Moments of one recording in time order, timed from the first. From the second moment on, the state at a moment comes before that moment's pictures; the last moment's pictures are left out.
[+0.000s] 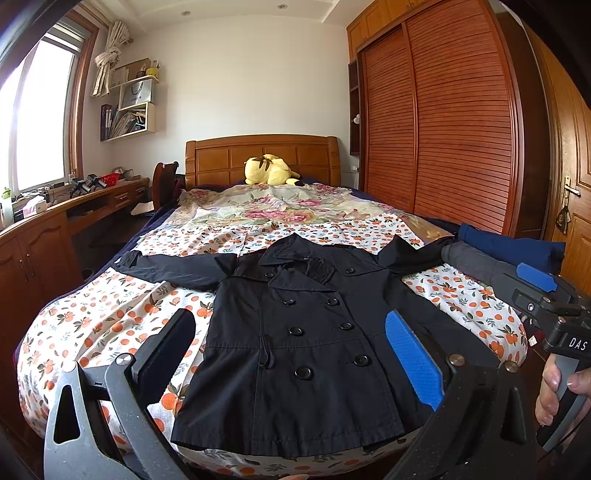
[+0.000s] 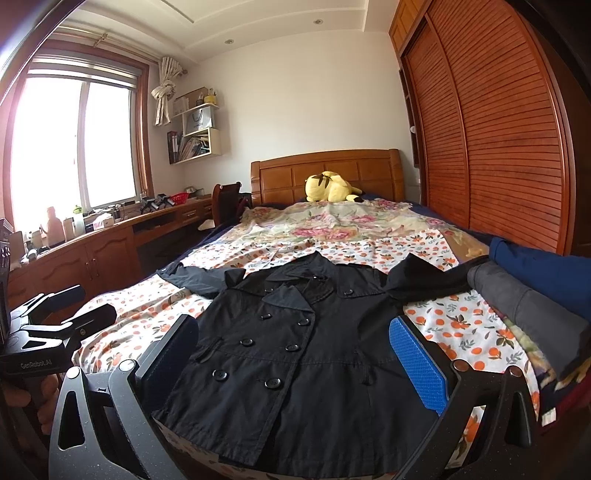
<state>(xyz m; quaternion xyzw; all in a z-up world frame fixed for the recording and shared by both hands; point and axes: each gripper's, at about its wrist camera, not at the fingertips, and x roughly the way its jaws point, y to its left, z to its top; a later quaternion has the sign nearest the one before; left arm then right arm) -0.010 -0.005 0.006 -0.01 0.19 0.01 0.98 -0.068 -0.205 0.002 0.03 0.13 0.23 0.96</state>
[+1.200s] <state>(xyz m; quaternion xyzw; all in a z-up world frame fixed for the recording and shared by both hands) -0.013 -0.007 0.004 -0.01 0.19 0.01 0.98 -0.068 -0.206 0.002 0.03 0.13 0.23 0.96</state>
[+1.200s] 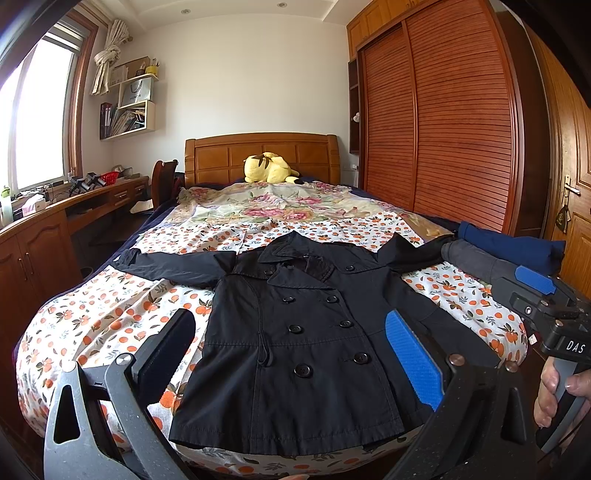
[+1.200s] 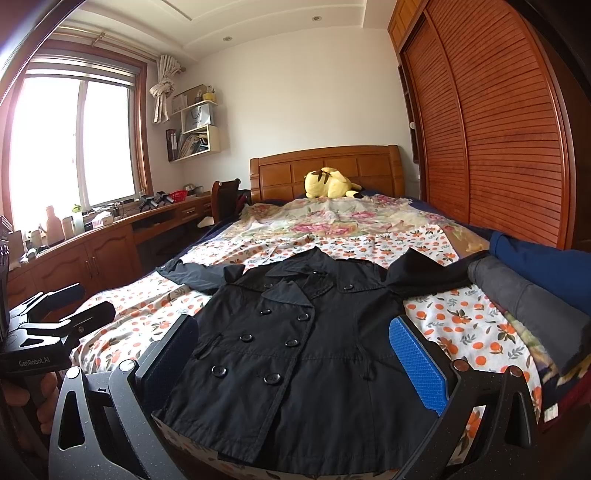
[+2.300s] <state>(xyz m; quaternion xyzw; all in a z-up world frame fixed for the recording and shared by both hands) 0.025 0.027 -0.035 -0.01 0.24 0.03 0.97 -0.021 -0.177 -0.021 0.00 0.17 0.25 0.95</state>
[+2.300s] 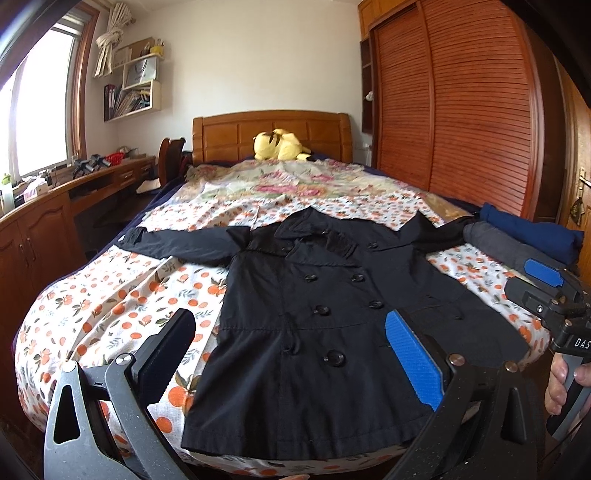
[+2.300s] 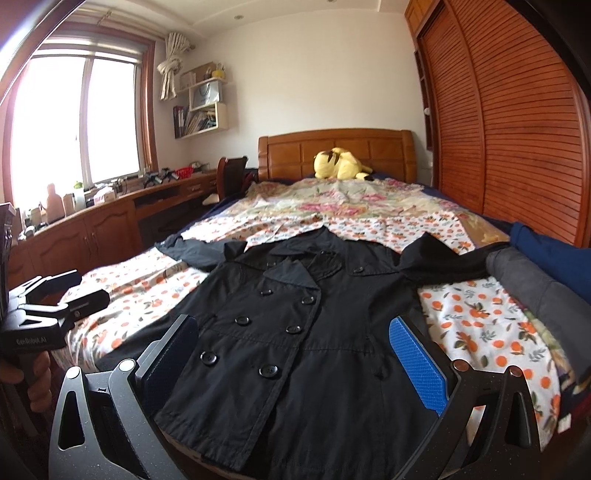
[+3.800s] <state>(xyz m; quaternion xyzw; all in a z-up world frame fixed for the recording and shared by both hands) 0.271 0.247 -0.117 -0.09 0.38 0.10 0.91 0.169 -0.065 -0.071 -0.02 0.27 0.37 0.89</state>
